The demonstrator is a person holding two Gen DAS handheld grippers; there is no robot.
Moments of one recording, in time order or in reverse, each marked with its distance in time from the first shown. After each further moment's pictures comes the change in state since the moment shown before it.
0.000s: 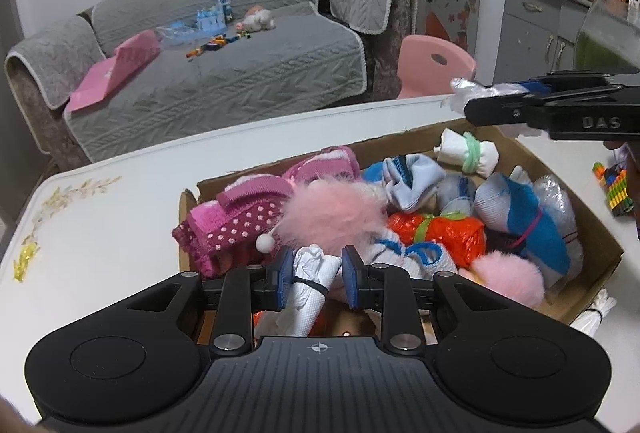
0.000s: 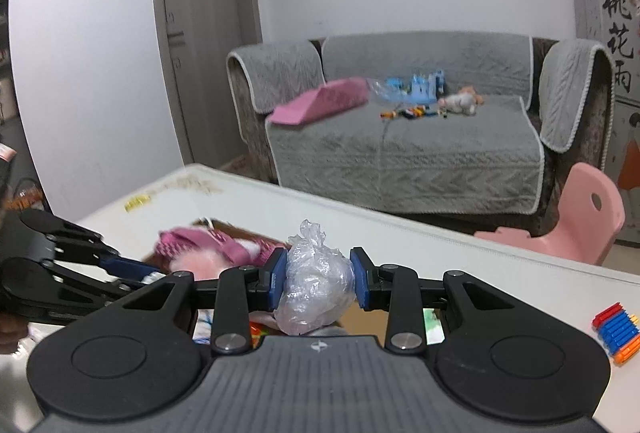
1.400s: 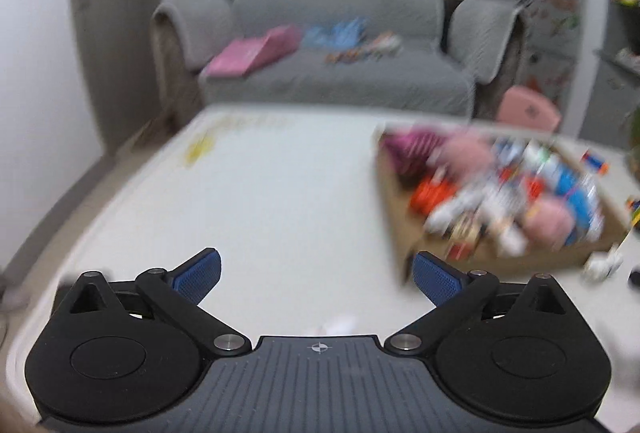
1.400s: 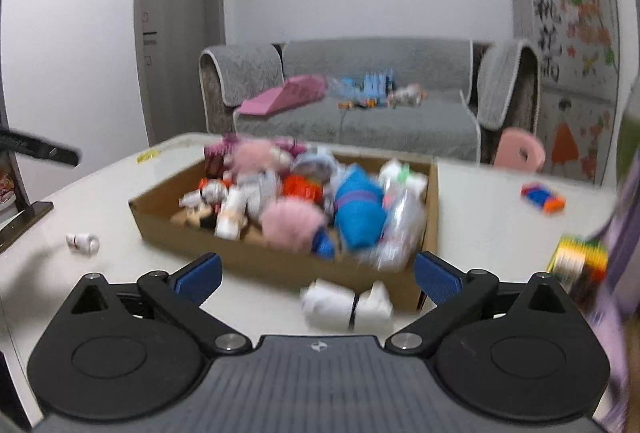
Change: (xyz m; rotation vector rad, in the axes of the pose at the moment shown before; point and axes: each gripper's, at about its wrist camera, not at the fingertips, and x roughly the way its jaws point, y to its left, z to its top) left arm -0.147 0.065 -0.127 -0.290 -0.057 0.254; right arm -0.106 0.076 -0.106 0.070 -0.026 -0.188
